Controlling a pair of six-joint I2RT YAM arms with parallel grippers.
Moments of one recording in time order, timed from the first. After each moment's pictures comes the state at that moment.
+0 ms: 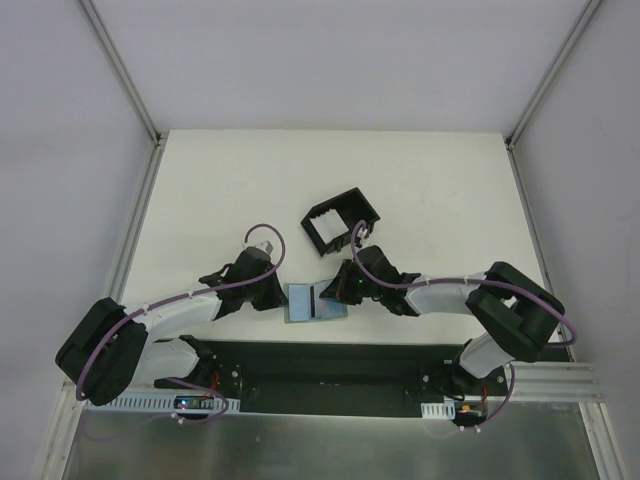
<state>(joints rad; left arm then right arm) -0.64 1.18 0.40 -0.16 0.11 -0.83 0.90 1.55 0.56 0.31 -0.16 1.07</state>
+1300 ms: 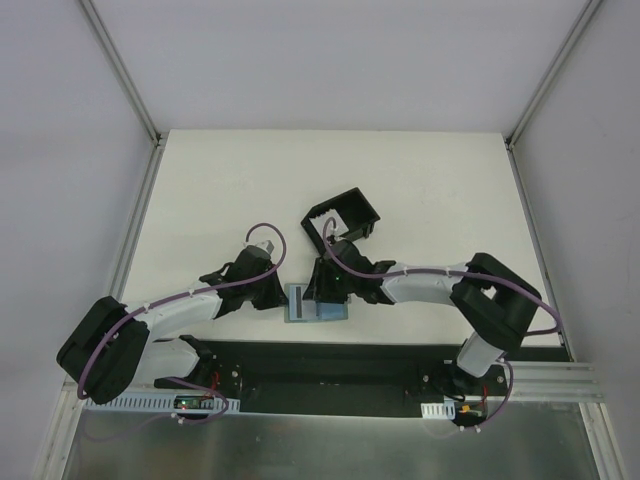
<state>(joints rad) -0.63 1.19 0.41 -0.15 0.13 -0.81 0.98 1.65 0.80 0.02 -0.09 0.98</state>
